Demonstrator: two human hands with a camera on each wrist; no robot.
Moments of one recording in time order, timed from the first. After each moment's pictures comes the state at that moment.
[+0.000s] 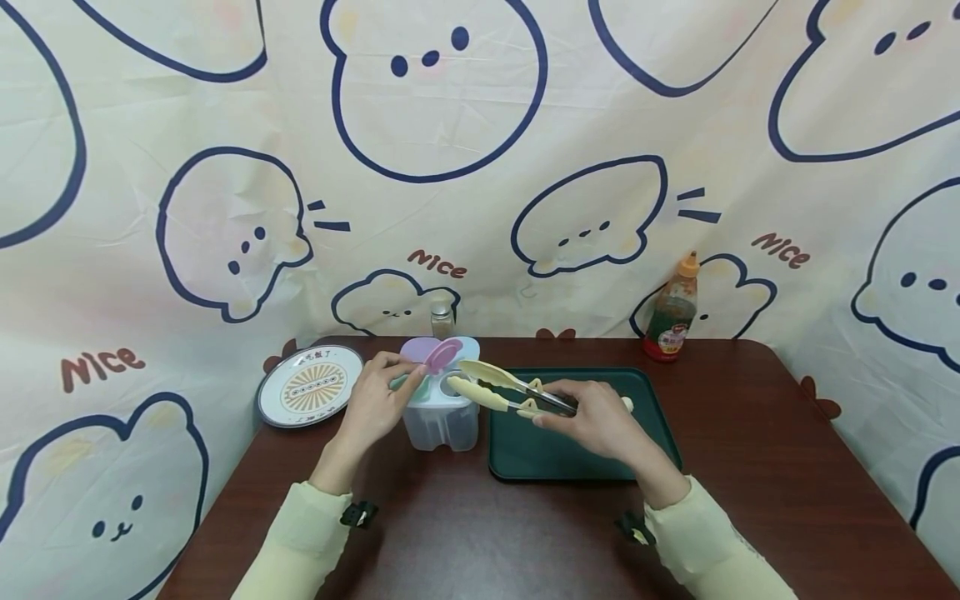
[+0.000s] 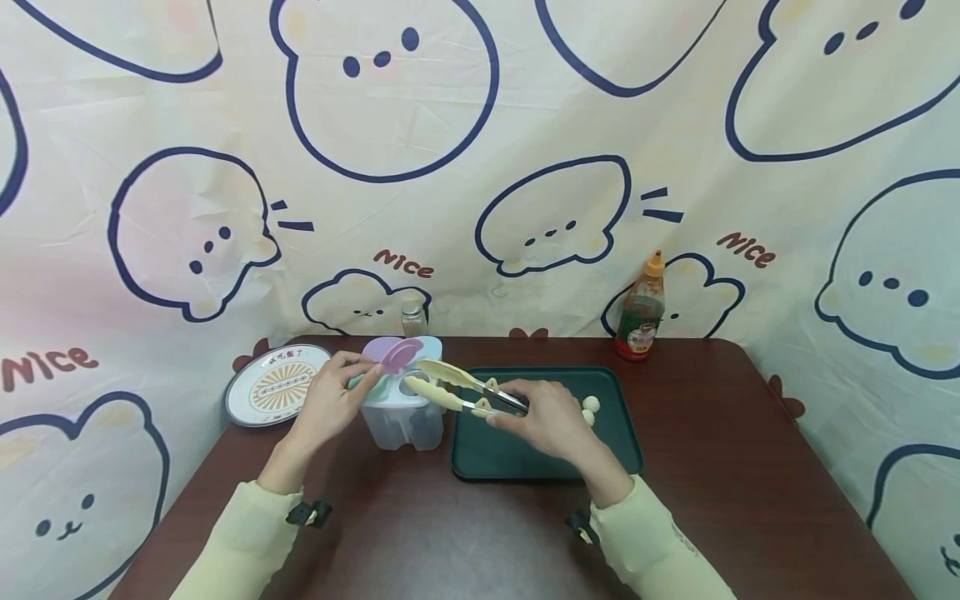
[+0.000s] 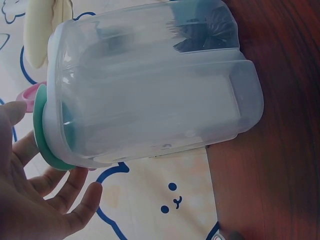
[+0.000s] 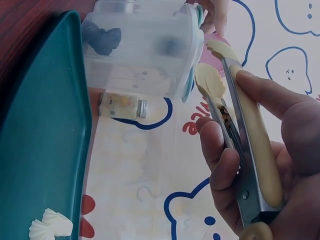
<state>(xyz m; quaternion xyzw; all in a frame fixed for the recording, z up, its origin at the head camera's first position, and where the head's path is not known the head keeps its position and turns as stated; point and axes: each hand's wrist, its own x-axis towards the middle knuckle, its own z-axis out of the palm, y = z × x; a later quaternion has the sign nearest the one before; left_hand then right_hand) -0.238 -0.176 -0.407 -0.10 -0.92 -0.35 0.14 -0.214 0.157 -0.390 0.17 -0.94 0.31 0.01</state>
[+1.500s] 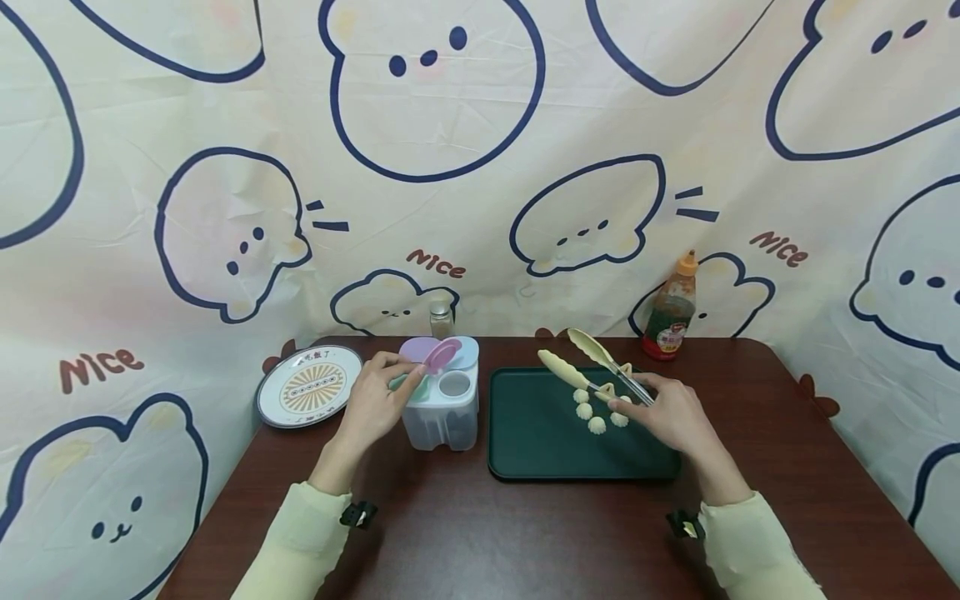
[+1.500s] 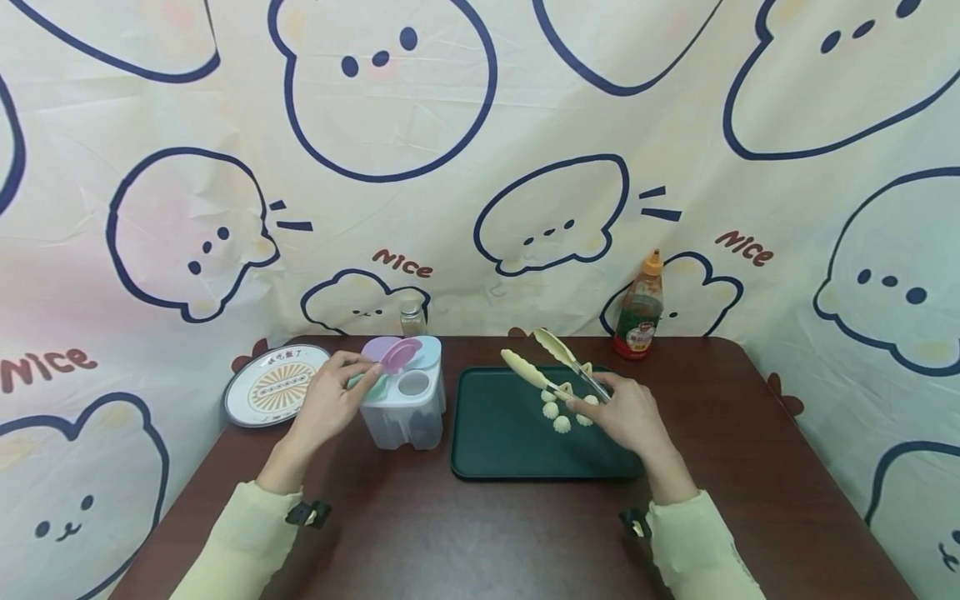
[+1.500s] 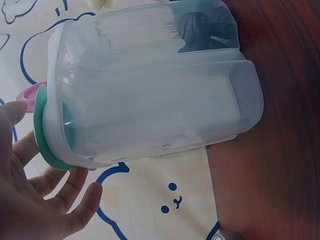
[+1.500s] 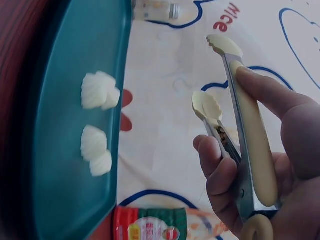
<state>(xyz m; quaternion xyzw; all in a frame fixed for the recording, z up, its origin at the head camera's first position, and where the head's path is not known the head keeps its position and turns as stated) -0.237 -0.175 -0.404 -0.10 -0.92 -0.35 0.14 -0.232 0.260 -0.413 0.01 -0.96 0.29 -0.01</state>
